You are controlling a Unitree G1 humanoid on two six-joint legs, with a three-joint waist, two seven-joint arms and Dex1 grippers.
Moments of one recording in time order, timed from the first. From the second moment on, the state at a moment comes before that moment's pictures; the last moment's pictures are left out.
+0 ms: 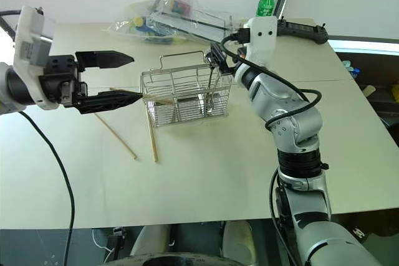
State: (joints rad) left arm -0.61 1.02 0.24 -0.43 -1.01 0.89 -0.88; right arm -0.71 -0.33 -0.05 -0.25 0.58 0.78 -0.05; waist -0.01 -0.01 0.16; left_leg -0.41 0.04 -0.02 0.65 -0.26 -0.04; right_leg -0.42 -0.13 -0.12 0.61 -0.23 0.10
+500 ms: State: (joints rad) left arm -0.79 0.97 0.30 -0.20 -1.00 1.05 -0.54; right arm -0.70 -1.04 -0.21 -0.30 0.77 0.85 0.80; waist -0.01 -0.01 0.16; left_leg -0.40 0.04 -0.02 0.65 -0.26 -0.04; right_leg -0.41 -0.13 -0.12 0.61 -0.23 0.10
